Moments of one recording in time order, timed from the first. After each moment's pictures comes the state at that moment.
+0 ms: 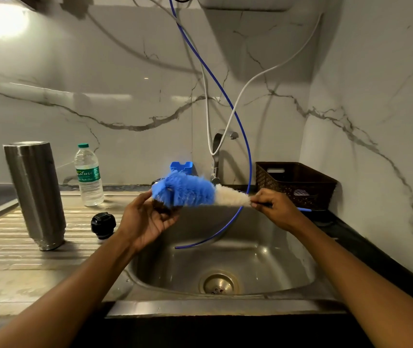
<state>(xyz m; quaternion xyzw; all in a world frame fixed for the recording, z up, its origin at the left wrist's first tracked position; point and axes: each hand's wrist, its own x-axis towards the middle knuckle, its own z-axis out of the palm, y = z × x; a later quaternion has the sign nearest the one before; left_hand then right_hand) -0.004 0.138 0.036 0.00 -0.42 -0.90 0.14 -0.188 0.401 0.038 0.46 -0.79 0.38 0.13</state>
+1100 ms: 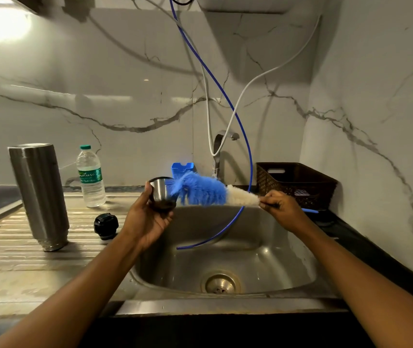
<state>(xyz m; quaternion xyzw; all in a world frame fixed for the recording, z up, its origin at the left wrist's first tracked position) -0.001 0.150 0.044 0.04 -0.38 -0.90 0.20 -0.194 0.406 0.032 0.42 -0.80 0.37 0.21</state>
